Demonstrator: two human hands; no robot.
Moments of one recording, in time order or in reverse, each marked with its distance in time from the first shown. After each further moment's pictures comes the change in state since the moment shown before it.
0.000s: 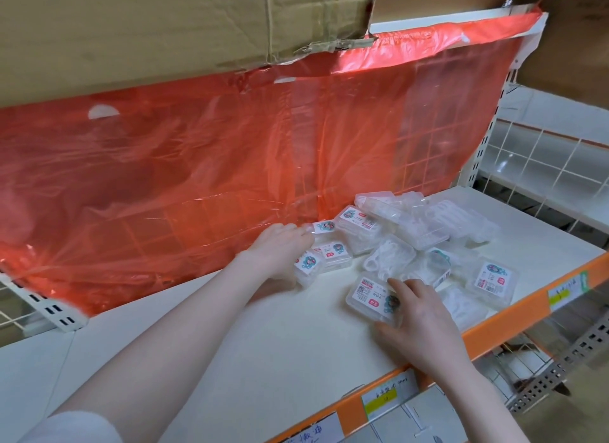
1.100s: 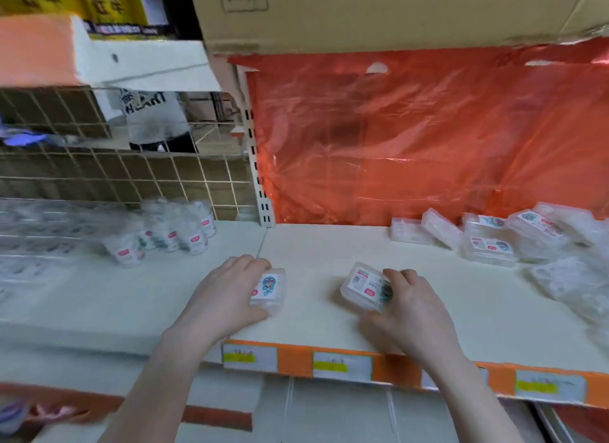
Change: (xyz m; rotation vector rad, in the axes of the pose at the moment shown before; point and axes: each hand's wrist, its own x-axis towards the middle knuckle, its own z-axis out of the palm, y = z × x) left_hand -0.353 -0.008 0.063 -0.421 0.112 -0.779; right_hand -0.057 -0.186 0.055 0.032 -0.149 -0.419
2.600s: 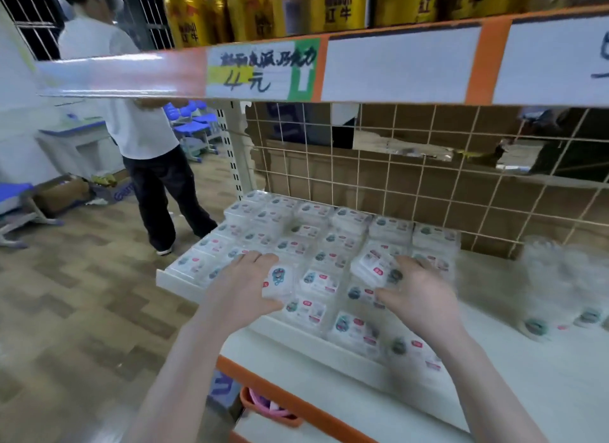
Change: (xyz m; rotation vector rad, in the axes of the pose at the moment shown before) left_hand -0.177 -0.615 -0.098 0.017 0.051 -0.399; right_hand 0.101 -0.629 0.223 0.157 -0.132 -0.158
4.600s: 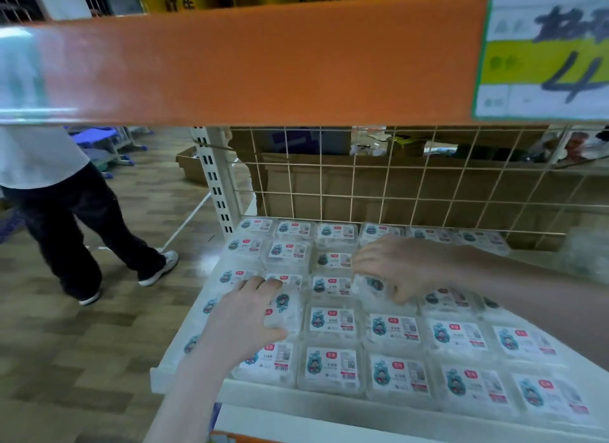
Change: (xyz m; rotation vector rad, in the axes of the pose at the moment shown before) left_hand 0.107 -0.143 0.029 -0.085 -0.097 0.322; right_hand 0.135 -0.096 0.052 -0.544 -0.469 -0.627
